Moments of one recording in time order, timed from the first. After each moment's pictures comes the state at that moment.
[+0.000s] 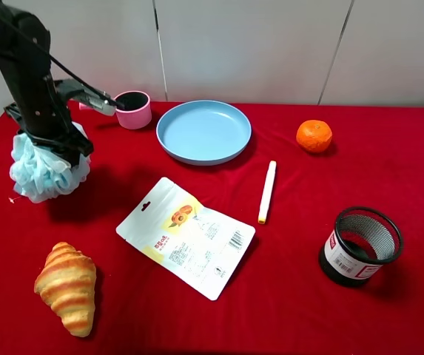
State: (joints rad) left arm -0.21 1.94 -1.27 0.23 0.83 0.15; right arm 0.02 -0.01 -0.50 -0.02 1.03 0.03
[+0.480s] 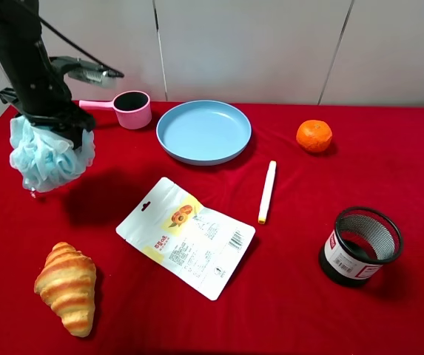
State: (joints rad) left arm -0.21 1.91 -1.38 0.10 0.99 0.15; right arm 0.02 -0.01 -0.50 -0.02 1.03 0.03
